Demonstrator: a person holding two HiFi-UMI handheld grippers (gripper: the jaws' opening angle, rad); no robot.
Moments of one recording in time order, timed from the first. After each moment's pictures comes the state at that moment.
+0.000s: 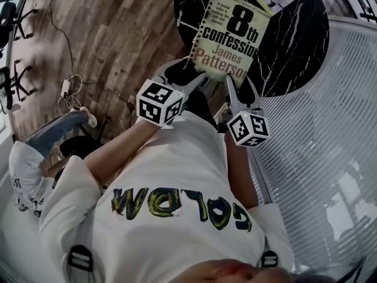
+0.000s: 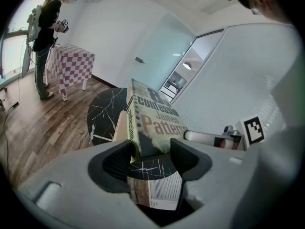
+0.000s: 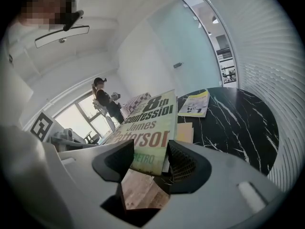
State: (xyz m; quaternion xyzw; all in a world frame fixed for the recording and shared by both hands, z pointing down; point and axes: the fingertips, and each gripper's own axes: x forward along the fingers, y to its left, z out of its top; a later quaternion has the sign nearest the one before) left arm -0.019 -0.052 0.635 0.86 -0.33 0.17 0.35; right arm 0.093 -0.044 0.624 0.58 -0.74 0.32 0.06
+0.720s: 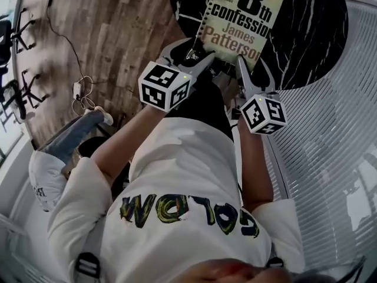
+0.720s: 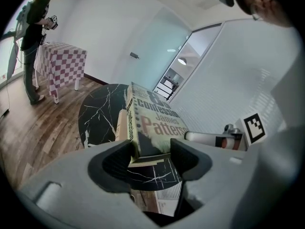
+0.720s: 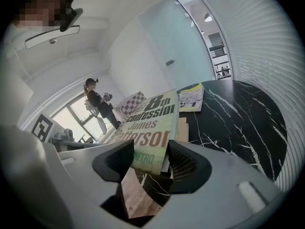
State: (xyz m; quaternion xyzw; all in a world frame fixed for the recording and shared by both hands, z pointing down) left arm -0.017 -0.040 0.574 0.84 -0.39 0.23 0.30; right arm 0.095 -0.035 0.586 0.52 -0.76 0.38 0.00
